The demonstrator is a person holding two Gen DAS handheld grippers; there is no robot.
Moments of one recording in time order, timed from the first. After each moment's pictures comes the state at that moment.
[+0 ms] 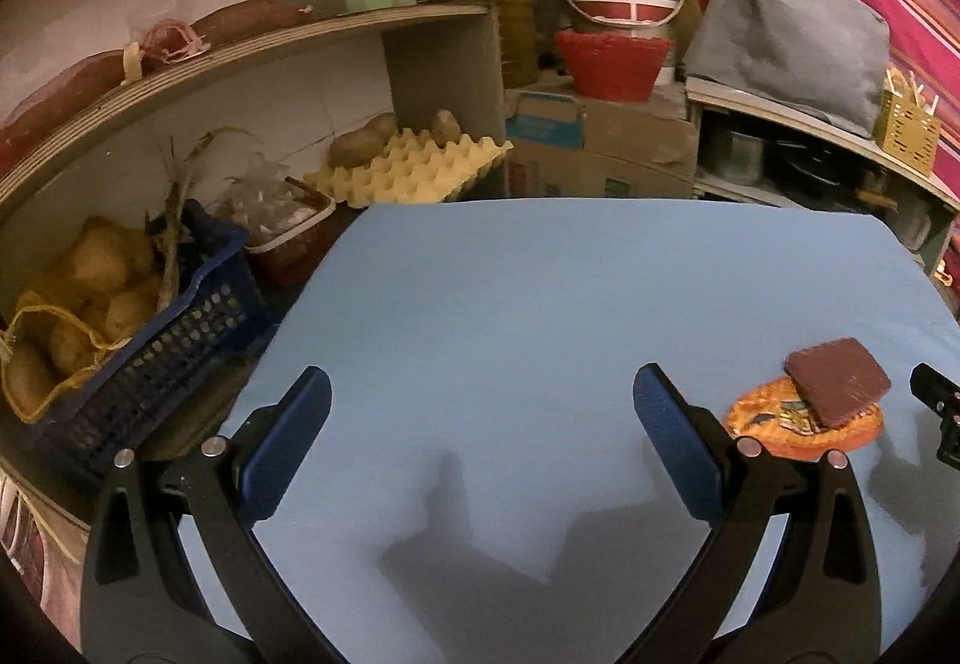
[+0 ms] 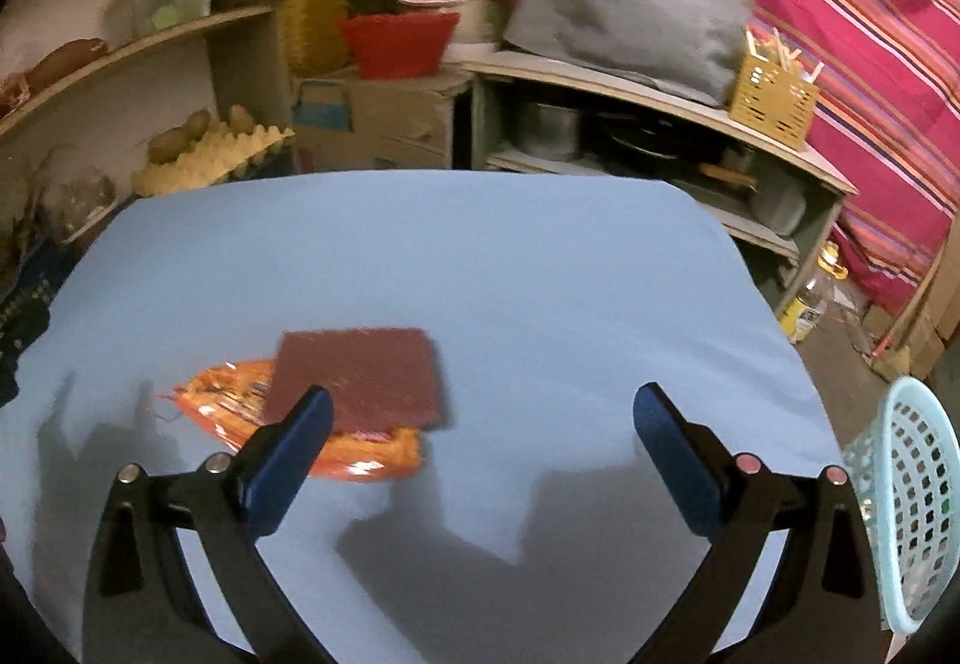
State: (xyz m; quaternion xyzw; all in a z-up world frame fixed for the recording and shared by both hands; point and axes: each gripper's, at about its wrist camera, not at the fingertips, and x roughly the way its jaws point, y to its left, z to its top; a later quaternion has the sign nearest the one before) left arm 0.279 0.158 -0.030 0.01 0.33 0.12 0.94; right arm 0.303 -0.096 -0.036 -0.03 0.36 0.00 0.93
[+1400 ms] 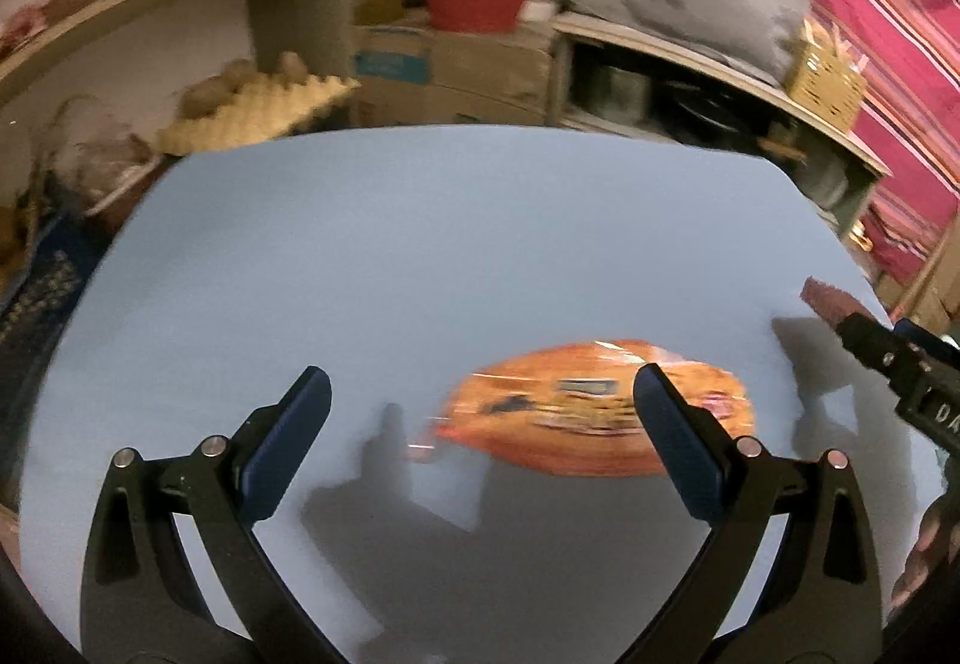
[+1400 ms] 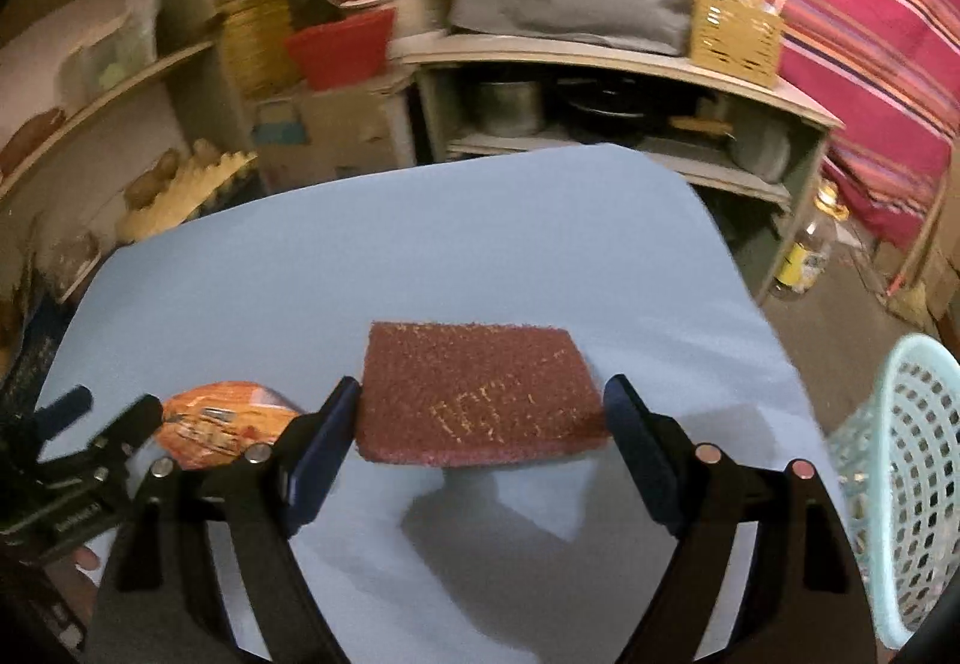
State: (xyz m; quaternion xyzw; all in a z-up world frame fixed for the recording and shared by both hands) left arm 0.315 0.030 -0.062 -0.03 0.40 0.00 0.92; right arm 0.318 -0.185 -0.037 0.05 0.38 -0.02 0.92
